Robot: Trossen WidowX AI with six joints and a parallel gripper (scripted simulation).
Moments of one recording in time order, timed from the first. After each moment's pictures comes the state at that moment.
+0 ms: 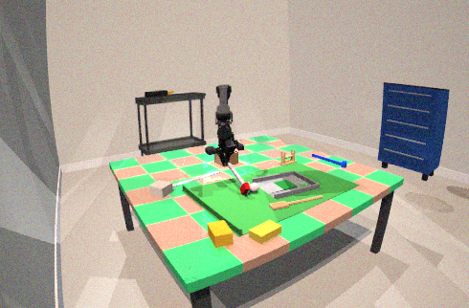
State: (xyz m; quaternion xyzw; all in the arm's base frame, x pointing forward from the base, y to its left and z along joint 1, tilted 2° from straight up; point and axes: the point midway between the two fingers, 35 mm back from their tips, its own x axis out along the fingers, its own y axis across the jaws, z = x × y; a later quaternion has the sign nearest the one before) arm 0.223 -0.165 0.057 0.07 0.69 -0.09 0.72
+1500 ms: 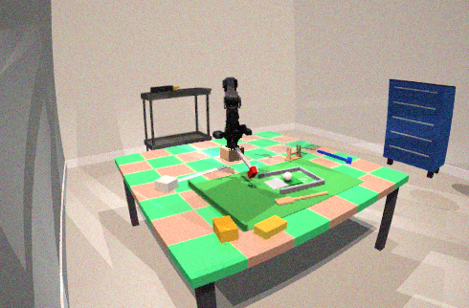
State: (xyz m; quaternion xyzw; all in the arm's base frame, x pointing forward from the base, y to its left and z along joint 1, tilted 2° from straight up) arm 0.219 -0.147 0.106 0.07 0.69 -0.10 0.71
